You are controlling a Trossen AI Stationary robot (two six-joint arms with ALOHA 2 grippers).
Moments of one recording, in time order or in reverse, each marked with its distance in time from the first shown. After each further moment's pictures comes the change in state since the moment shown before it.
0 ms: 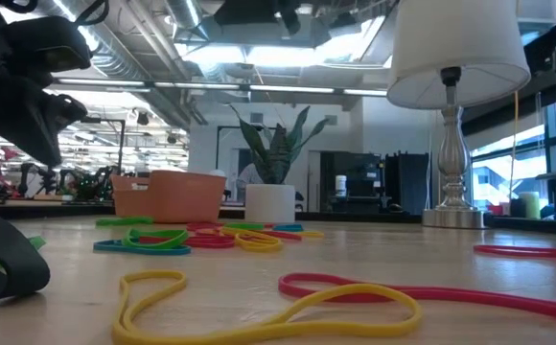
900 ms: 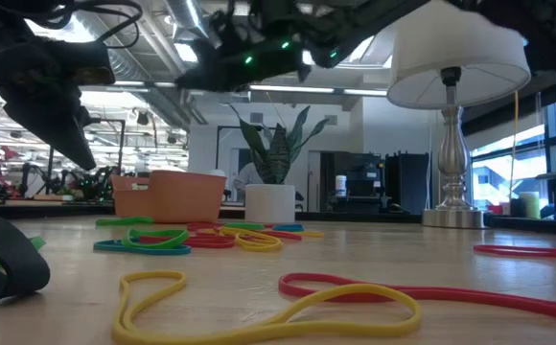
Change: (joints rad) left arm 0.165 0.000 0.000 0.000 -0.020 -0.116; right arm -0.283 0.389 0.199 0.407 -0.340 -0.264
